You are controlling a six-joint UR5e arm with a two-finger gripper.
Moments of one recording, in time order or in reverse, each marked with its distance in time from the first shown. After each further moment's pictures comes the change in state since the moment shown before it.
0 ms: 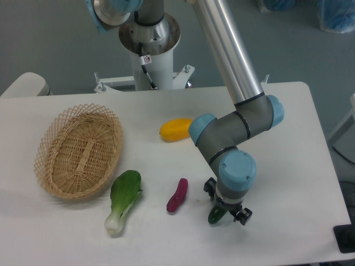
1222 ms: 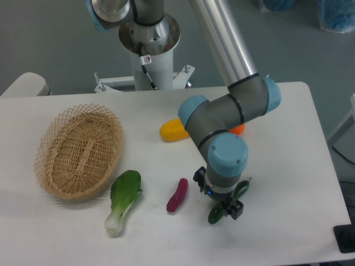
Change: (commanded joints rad) arm -0.034 0.077 -0.008 -0.071 -0.034 -0.012
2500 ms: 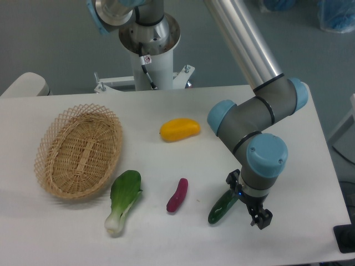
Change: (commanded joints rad) arm 0.091 -0.043 0.117 0.006 -0.048 0.350
